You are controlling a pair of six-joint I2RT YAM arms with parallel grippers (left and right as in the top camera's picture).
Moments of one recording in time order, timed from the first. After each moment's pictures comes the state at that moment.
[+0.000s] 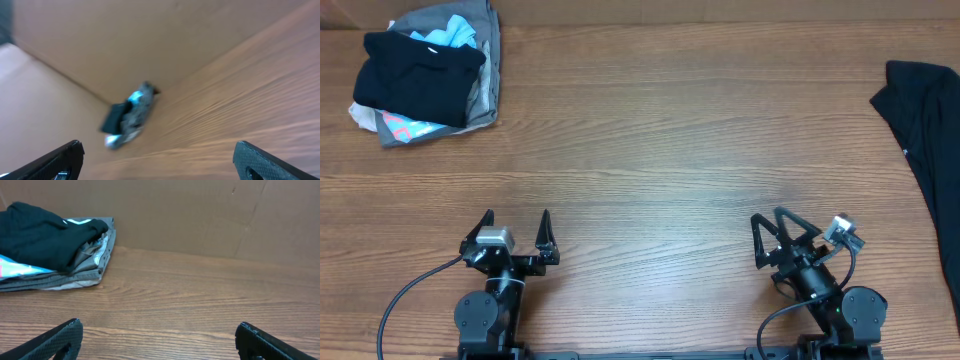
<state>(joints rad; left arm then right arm) 0.00 0.01 0.01 -0.07 0.07 -0.15 0.00 0.01 0.02 0.03 -0.52 0.85</state>
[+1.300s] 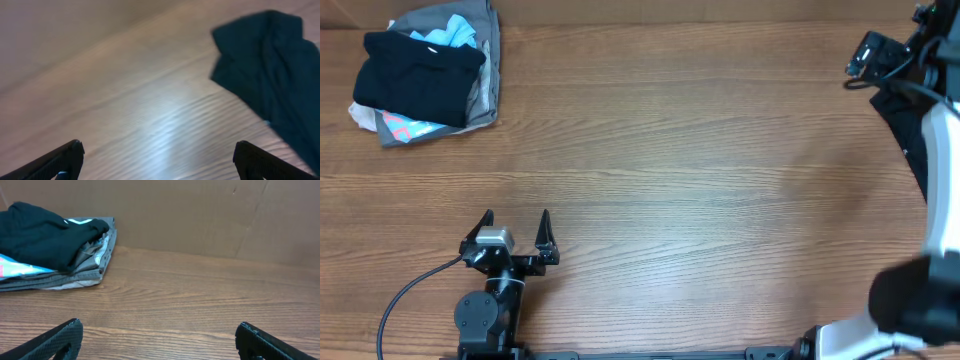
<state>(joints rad) 0.00 0.01 0.01 -0.07 0.06 -0.15 -0.26 1.80 1.78 -0.87 0.02 0.20</state>
